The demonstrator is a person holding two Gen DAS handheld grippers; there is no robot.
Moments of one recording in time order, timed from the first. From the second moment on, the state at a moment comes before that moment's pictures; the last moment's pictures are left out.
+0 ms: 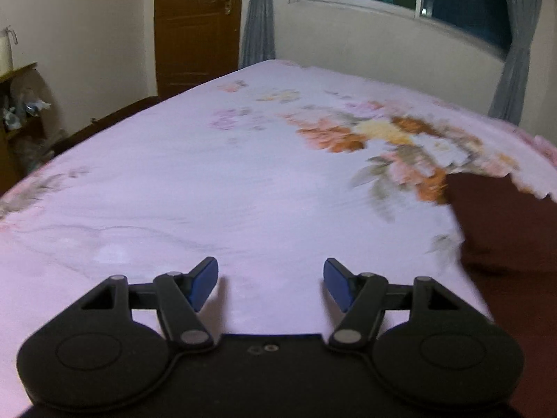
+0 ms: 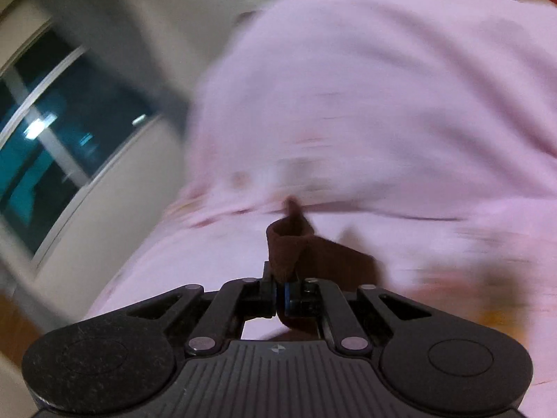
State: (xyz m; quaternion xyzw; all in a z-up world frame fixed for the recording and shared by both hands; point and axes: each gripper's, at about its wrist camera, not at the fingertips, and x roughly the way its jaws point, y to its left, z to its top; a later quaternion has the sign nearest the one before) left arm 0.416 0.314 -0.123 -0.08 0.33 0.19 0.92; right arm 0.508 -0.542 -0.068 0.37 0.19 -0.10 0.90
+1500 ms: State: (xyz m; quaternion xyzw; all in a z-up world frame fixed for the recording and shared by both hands) left arm 0.331 0.403 -0.146 -0.11 0.31 0.20 0.92; right arm 0.551 0.045 -0.123 0.00 0.28 0.35 0.89
